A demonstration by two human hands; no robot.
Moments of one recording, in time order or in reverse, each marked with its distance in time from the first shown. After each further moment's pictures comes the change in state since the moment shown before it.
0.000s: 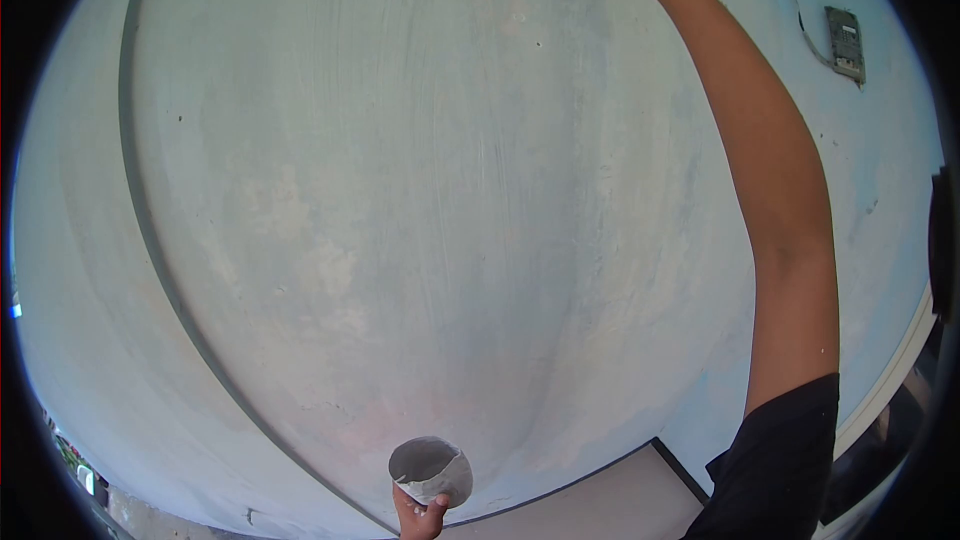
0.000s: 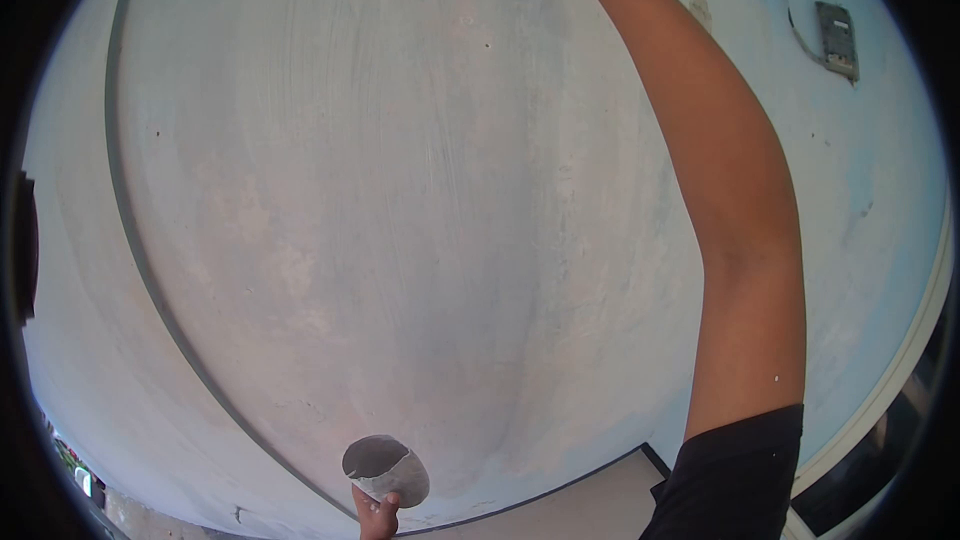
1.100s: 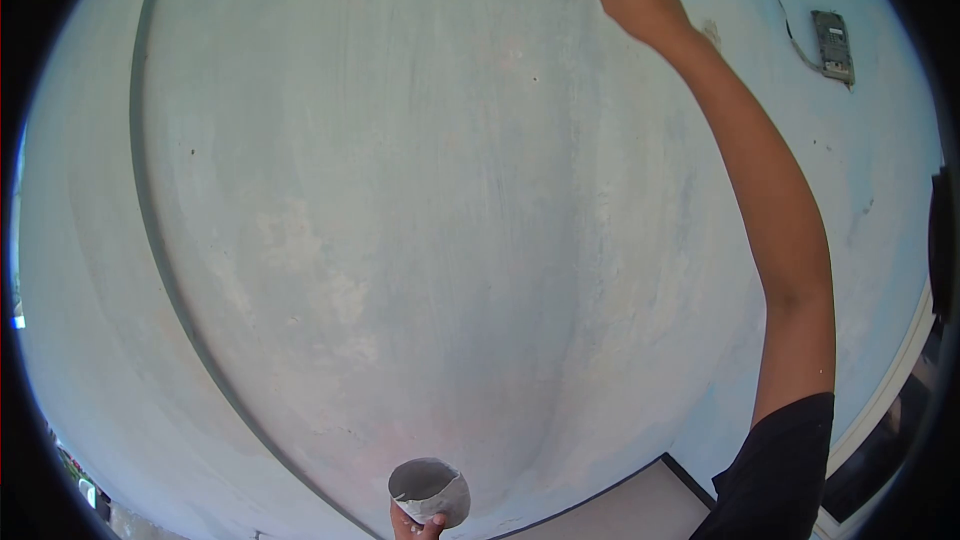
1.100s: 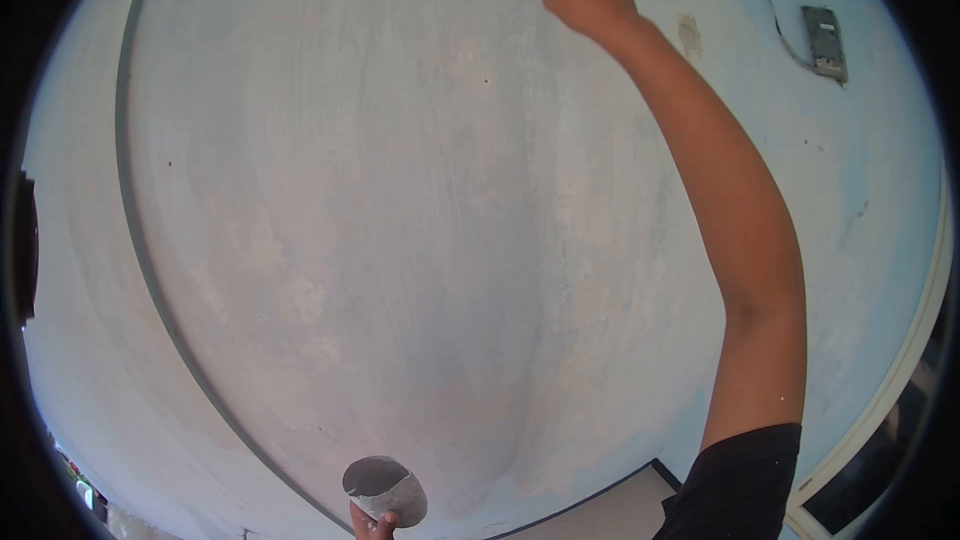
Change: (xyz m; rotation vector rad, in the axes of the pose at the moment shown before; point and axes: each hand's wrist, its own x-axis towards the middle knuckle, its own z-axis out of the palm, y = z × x) left_hand -0.001 0.044 -0.001 0.059 0.005 -0.067; right_hand -0.011 0.077 -0.005 -0.123 0.305 -0.181
